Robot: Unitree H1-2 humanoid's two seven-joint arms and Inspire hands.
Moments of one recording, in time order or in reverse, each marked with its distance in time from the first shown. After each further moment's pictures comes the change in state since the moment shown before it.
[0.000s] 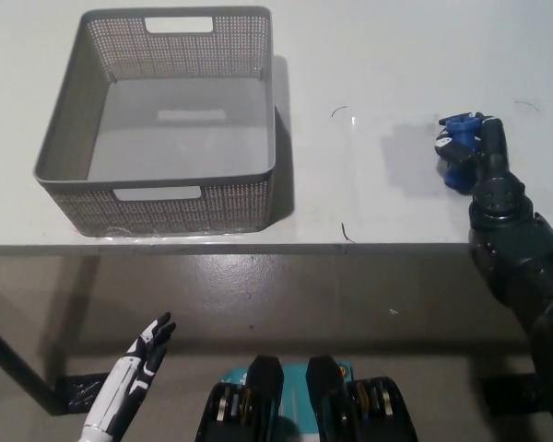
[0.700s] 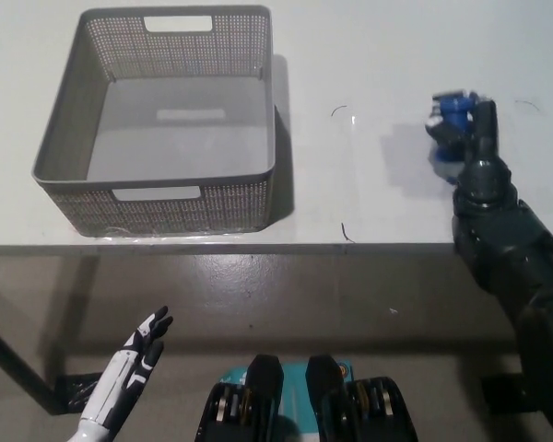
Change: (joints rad) left_arm -0.016 0.011 0.003 0.000 0.011 0.003 0.000; right_arm -0.049 0.033 -0.006 -0.023 0.017 -0.047 -0.055
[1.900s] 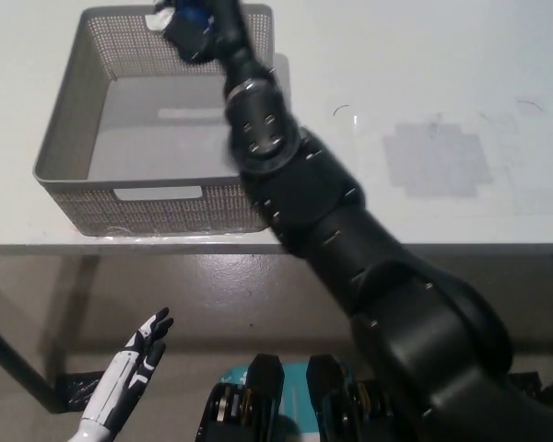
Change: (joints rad) left_arm -0.002 0.000 0.000 0.000 0.009 0.016 -0.005; right_arm -0.218 0.391 0.196 -0.139 -0.055 -0.057 0.024
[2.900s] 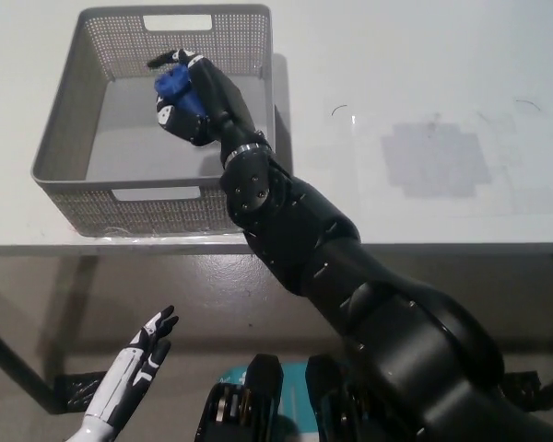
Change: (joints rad) left_arm -0.008 0.002 -0.006 -0.008 0.008 0.011 -0.016; right_arm 0.034 -0.003 0.120 0.151 -0.098 0.000 0.009
